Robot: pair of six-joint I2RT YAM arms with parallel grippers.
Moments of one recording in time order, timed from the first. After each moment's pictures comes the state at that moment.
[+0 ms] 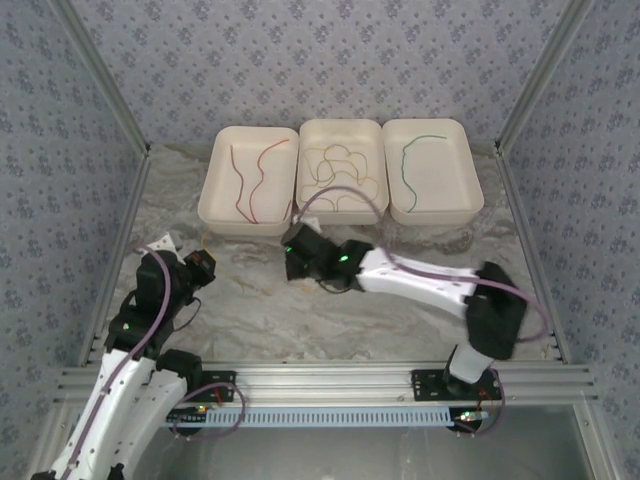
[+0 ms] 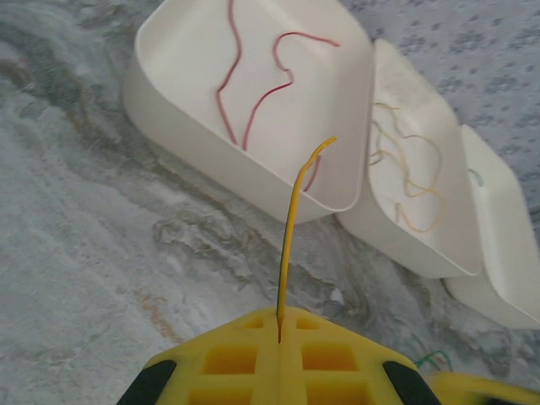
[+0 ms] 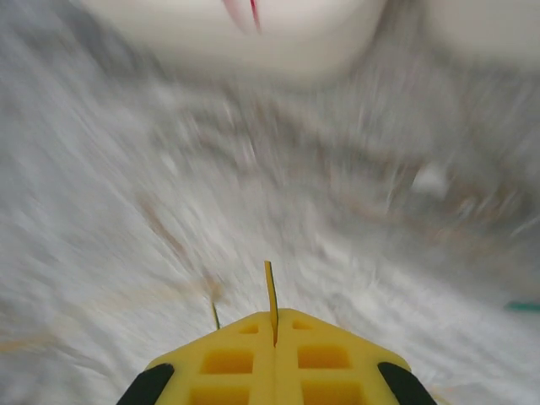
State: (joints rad) left arm -0.28 0.53 0.62 -0.61 -0.05 -0.80; right arm 1.04 1.58 1.27 -0.47 0.26 0.68
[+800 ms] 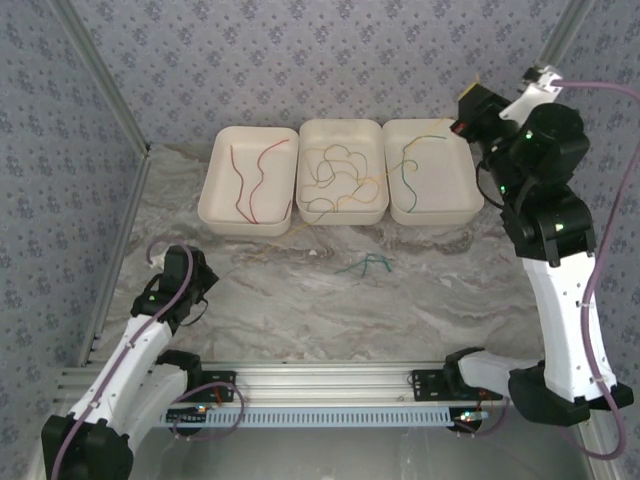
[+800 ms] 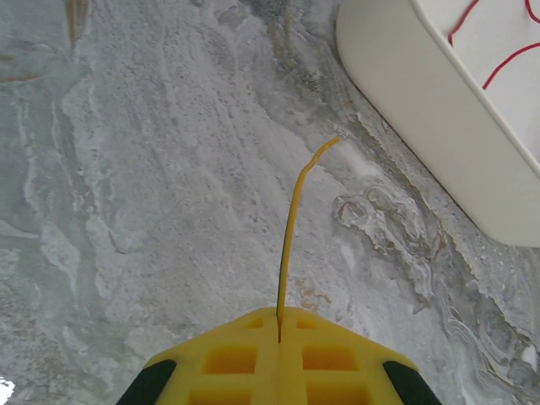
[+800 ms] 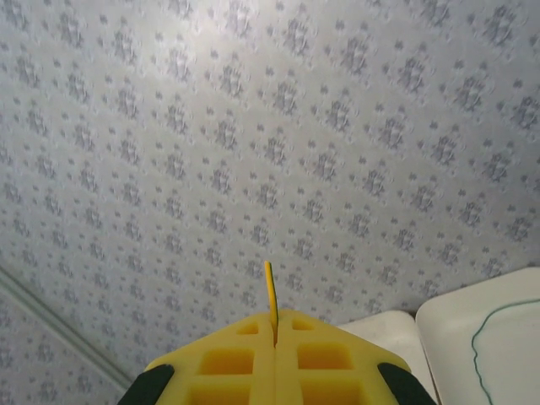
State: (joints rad) left arm -0.22 0.76 0.50 -0.58 -0.20 -0.90; right arm 0.26 1.19 1.84 -0.58 0.14 0.54
